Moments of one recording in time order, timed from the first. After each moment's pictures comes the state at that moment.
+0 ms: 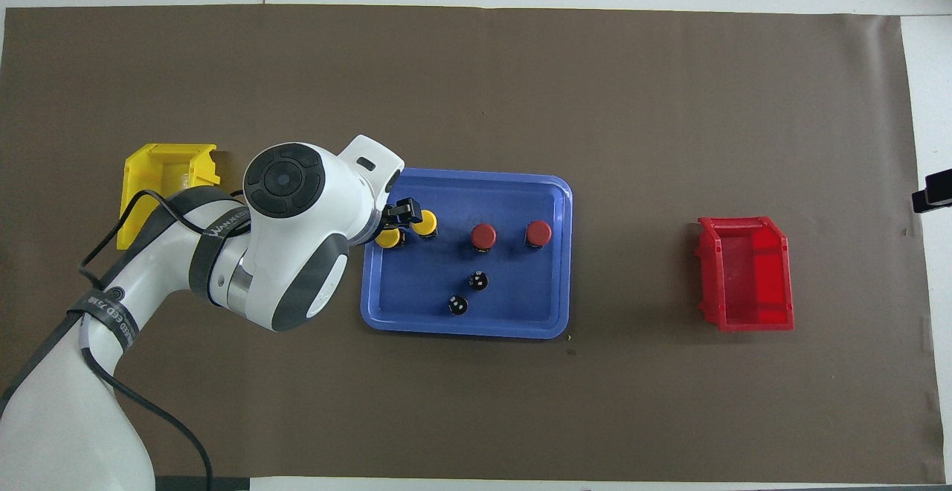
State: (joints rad) left arm -0.45 0.18 -0.12 -1.99 -0.04 2.19 -0.66; right arm -0.04 -0.03 -0.14 -1.60 -0.02 1.49 -0.11
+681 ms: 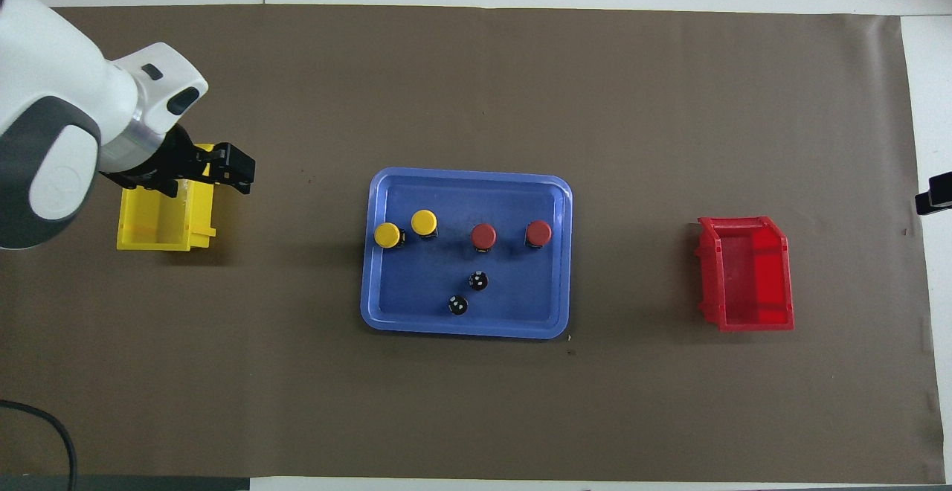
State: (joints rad) left arm -0.12 0.12 -0.09 -1.68 -0.02 1.67 -0.15; right arm -0.04 -0.03 -0.15 -1.60 -0.02 1.49 -0.11
